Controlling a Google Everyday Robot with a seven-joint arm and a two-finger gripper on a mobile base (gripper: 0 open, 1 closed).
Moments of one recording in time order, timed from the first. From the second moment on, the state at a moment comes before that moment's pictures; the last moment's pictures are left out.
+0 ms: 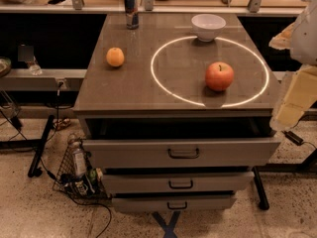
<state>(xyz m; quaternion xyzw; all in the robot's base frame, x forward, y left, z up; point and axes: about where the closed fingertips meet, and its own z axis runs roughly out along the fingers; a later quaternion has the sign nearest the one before) 0.438 -0.216 0.978 -0.60 0.78 -0.04 0.16</state>
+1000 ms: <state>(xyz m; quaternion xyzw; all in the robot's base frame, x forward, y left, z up) 0.555 -0.174 0.953 -0.61 0.76 -0.01 0.23</state>
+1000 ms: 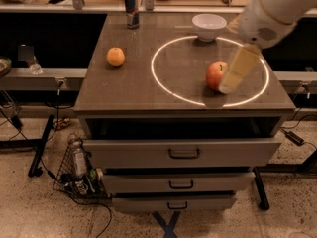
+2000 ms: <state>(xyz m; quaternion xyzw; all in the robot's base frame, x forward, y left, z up) 0.728 -0.032 0.960 -0.59 0.72 0.03 0.37</state>
